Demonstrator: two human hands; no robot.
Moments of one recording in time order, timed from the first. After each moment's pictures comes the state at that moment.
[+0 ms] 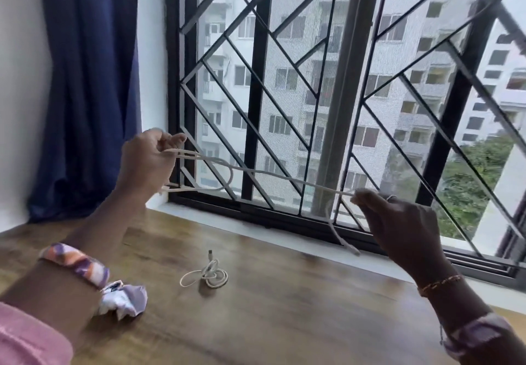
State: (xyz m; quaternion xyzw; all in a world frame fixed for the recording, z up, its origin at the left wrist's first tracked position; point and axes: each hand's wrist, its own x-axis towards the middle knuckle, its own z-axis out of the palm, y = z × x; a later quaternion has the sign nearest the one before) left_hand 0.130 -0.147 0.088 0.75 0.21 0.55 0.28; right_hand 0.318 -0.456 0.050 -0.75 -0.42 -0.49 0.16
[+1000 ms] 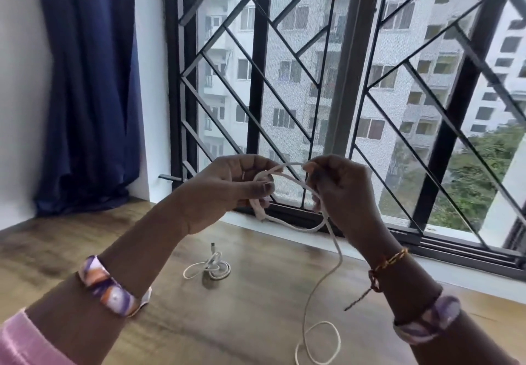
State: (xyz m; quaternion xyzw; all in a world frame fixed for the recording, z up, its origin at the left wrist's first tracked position) left_hand 0.140 -0.245 0.085 0.72 -0.08 0.18 0.67; right_hand 0.269 -0.388 0.073 -0.64 -0.44 -0.11 0.62
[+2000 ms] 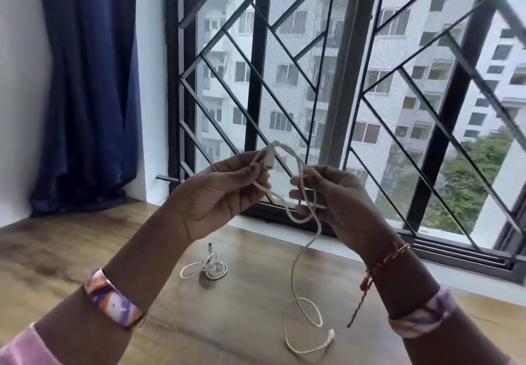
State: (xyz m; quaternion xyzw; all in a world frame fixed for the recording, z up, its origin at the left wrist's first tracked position) left_hand 0.136 -0.257 0.082 0.49 -0.06 0.19 0.85; right_hand 0.254 -0.397 0.081 -0.58 -0.33 0.20 0.72
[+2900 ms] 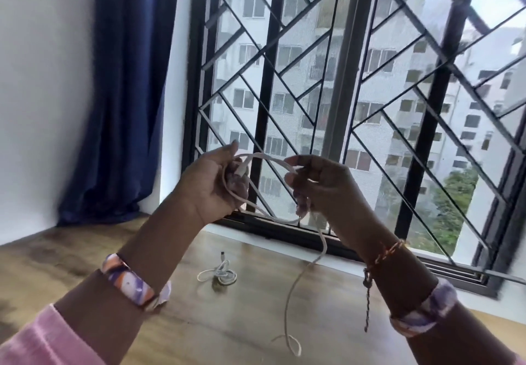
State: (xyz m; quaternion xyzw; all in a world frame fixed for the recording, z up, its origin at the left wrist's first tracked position) left_hand 0.065 -0.266 0.125 0.42 0.07 0.23 0.88; right_hand 0.161 -0.415 0.122 -0.57 -0.50 0.06 0.65
